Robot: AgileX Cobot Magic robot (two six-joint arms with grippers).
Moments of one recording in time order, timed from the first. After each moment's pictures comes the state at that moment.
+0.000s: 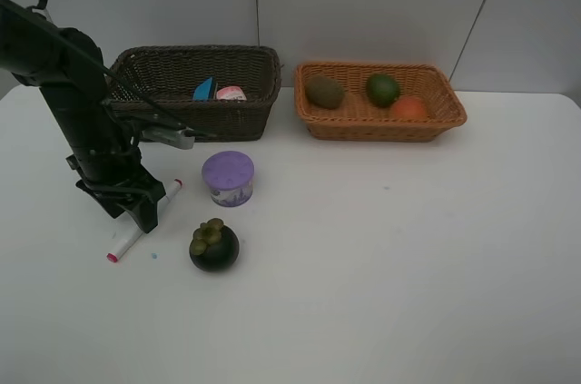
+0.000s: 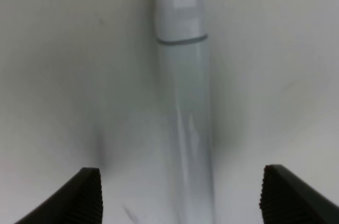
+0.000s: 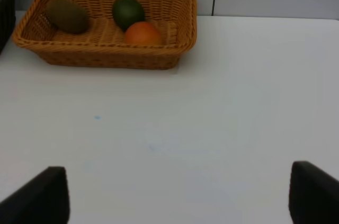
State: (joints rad) left arm -0.23 2.01 -1.08 -0.14 0.78 0.40; right arm -0.02 0.00 -0.52 0.01 1.06 -0.04
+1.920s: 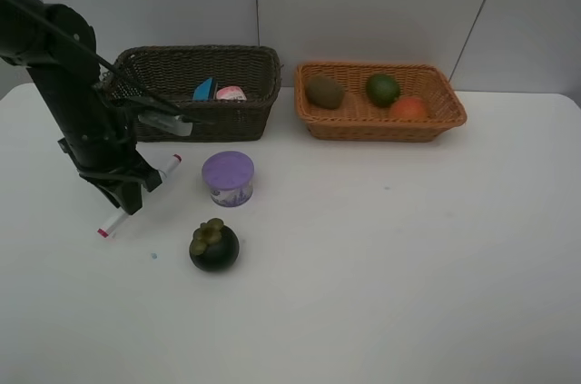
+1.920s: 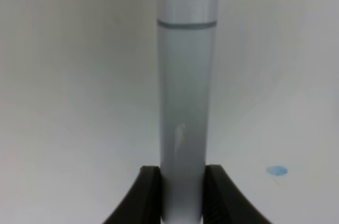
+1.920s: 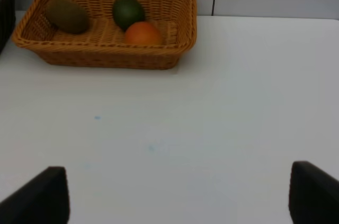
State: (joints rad) left arm -0.25 1.89 -1.08 -0.09 0.80 0.36; right arm -0.02 0.00 -0.52 0.01 1.06 -0.04
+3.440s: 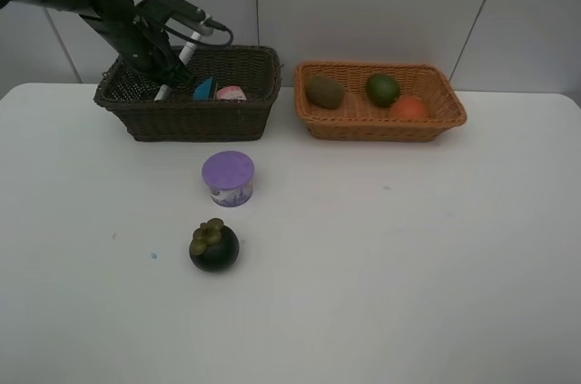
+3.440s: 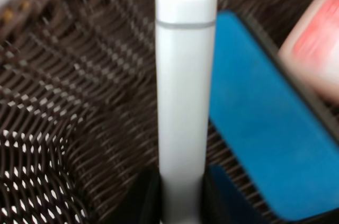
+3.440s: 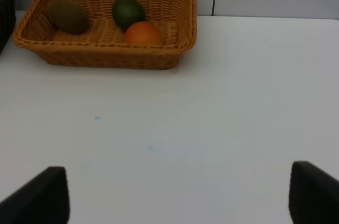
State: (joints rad) left arm -0.21 2.17 -1.56 0.10 0.38 0.31; right arm -0.02 0.00 -0.52 0.01 1.06 -0.04
